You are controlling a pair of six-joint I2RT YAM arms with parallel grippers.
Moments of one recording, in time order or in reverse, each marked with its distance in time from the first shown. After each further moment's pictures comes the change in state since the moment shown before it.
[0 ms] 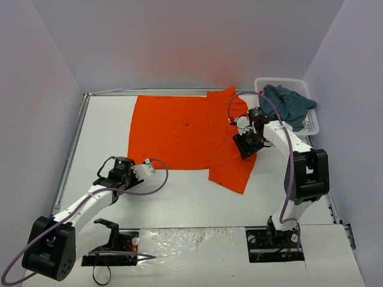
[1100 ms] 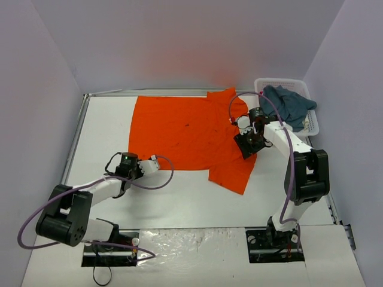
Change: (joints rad) left arm -0.004 0.315 0.000 0.397 -0.024 0.084; right arm -0.006 0.005 -0.002 0.019 0.048 0.001
